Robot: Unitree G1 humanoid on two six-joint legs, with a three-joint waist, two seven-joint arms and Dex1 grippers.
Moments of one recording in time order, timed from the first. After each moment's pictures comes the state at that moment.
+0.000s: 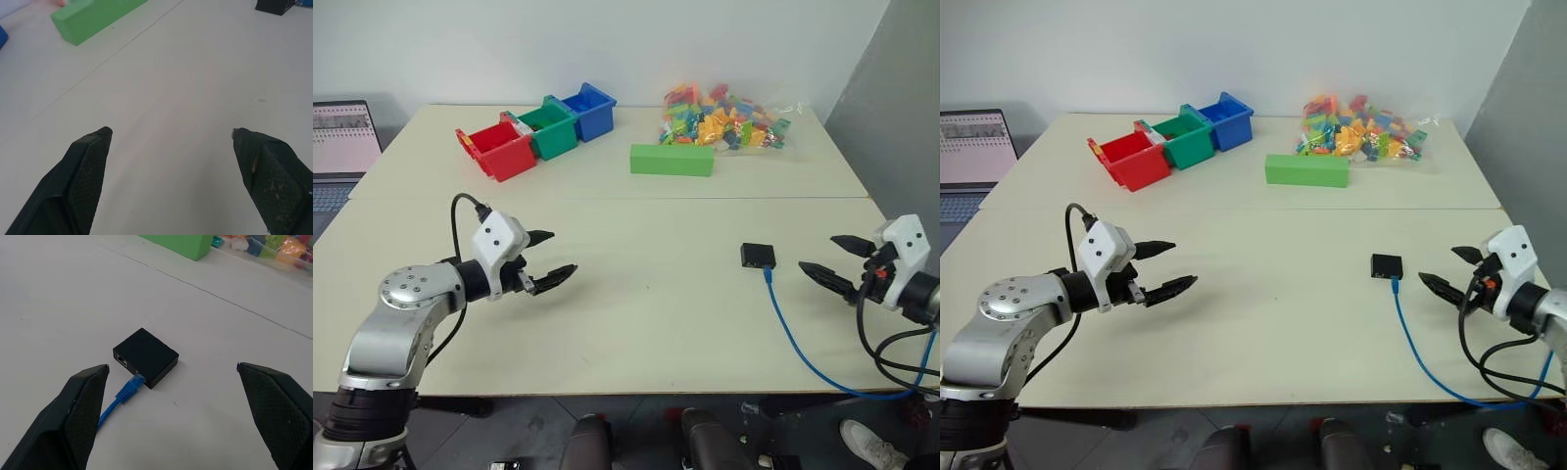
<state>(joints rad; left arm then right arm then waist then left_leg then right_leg) -0.22 0.77 0.14 -0.23 -0.38 0.44 -0.89 -0.08 -0.80 -0.34 -0.23 0.45 0.57 0.74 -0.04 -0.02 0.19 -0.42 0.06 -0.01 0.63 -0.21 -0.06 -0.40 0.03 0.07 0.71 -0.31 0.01</state>
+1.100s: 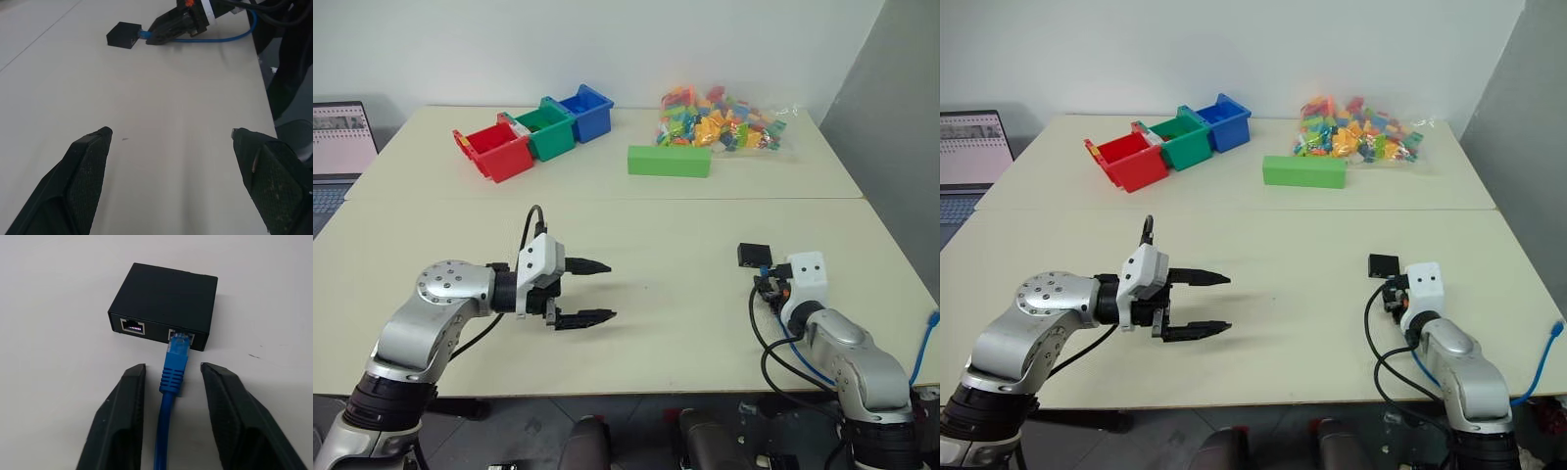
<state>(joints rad) -0.30 0.78 -0.02 -0.24 -0.45 0.40 -1.16 -0.11 -0.37 -0.09 -0.32 0.24 0.77 0.18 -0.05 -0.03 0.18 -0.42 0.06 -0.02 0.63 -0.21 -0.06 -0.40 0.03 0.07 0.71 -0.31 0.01</state>
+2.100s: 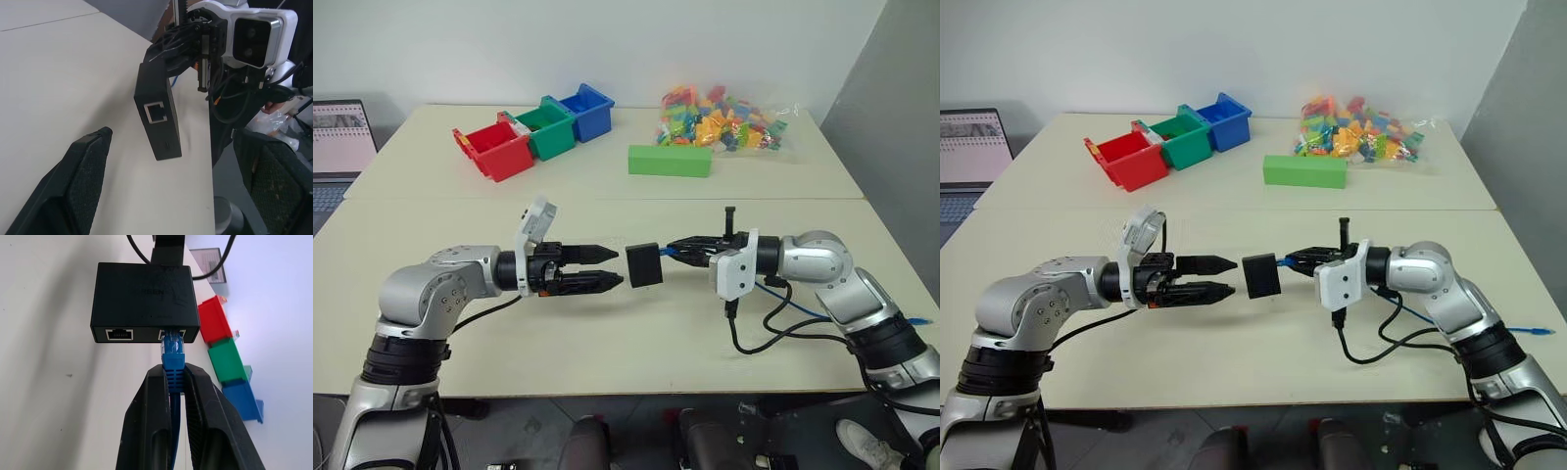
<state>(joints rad) -0.49 0.73 0.04 -0.09 -0.81 0.94 -1.16 -0.62 -0.67 0.36 0.01 -0.10 -0.47 0.88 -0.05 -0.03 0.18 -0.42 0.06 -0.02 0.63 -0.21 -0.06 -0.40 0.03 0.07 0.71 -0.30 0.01</state>
